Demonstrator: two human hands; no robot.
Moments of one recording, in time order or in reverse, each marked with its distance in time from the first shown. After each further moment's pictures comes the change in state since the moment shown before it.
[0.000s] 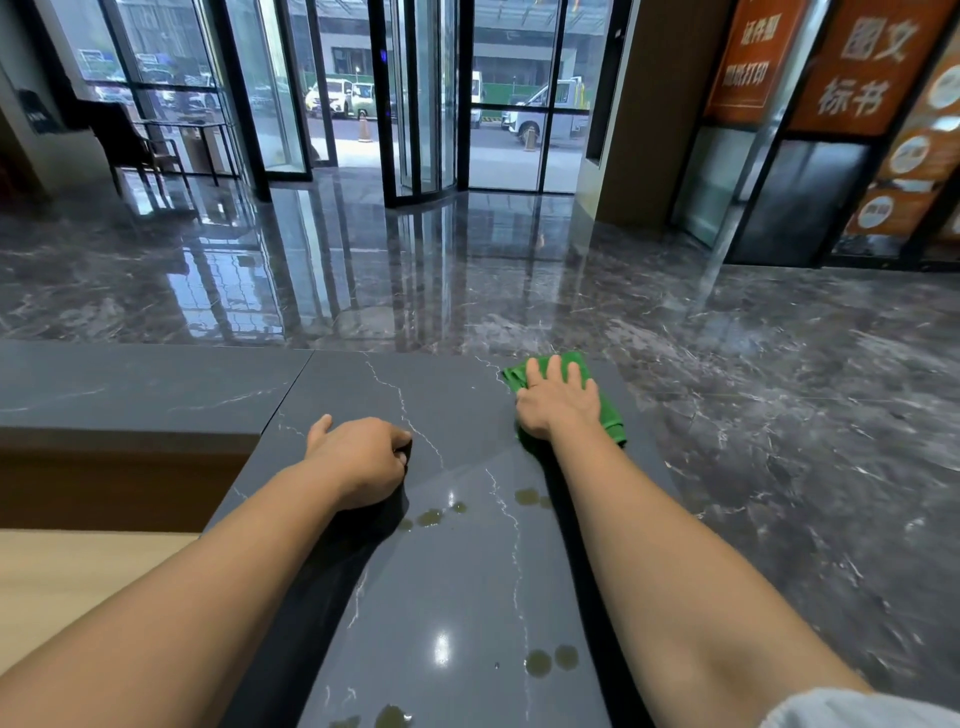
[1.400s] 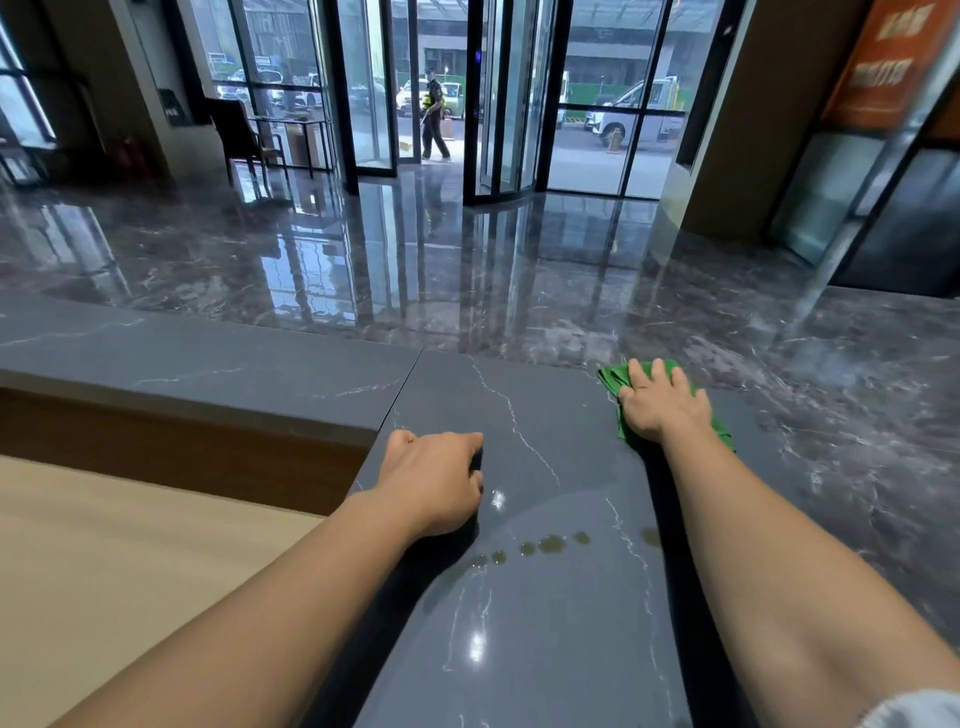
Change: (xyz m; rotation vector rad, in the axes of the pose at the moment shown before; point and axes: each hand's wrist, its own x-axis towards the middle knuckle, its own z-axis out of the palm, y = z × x) left_hand -0.024 -0.038 -0.007 -0.031 0.133 0.031; right_hand 0.039 -0.015 -0.004 0.014 -0.025 0.023
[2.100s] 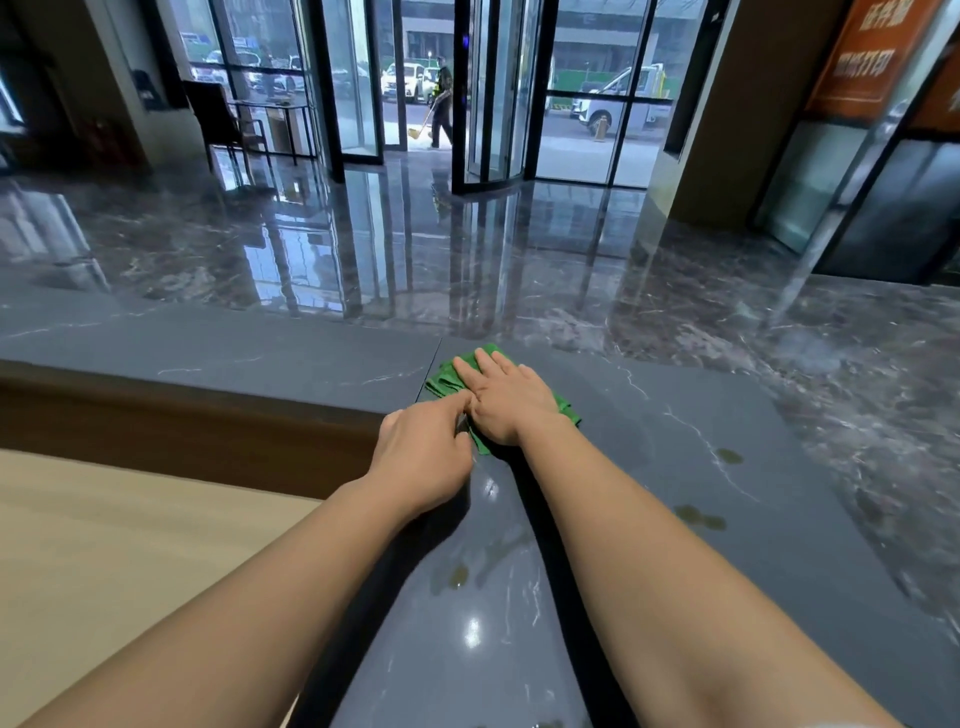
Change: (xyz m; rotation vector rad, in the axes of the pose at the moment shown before) left_hand -0.009 -0.041 -0.009 -0.295 0.190 0.000; right_hand -0.066 -0.168 0.023 -0.108 -0.019 -0.585
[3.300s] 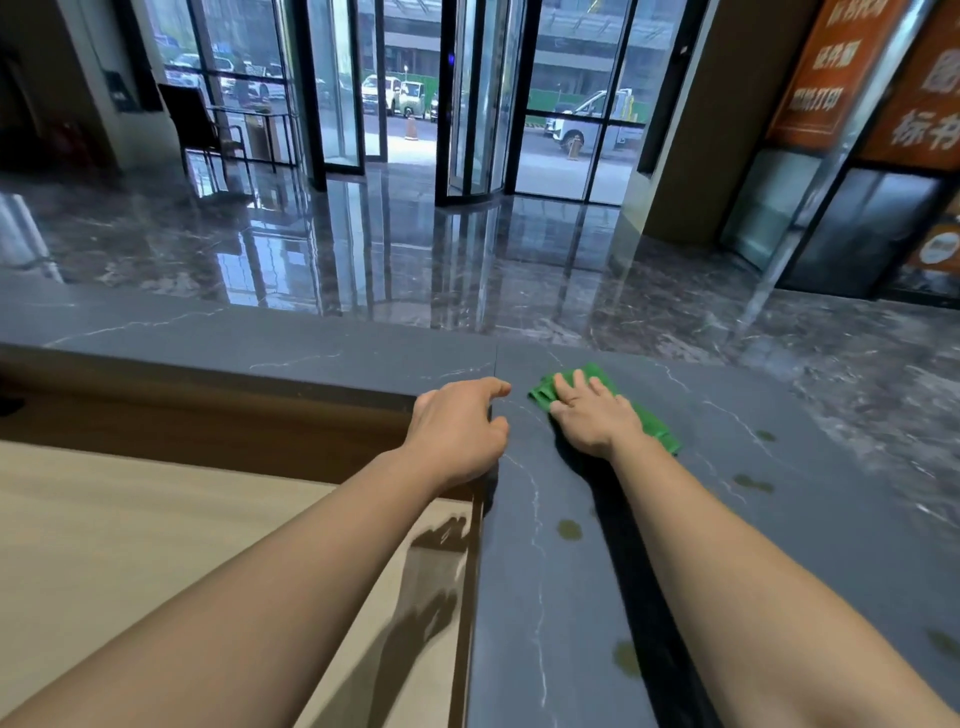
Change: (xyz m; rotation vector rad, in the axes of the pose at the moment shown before) left_hand -0.035 -0.056 -0.061 -0.132 -0.074 0.086; right_hand -0.055 -0.035 -0.005 0.135 -0.036 0.377
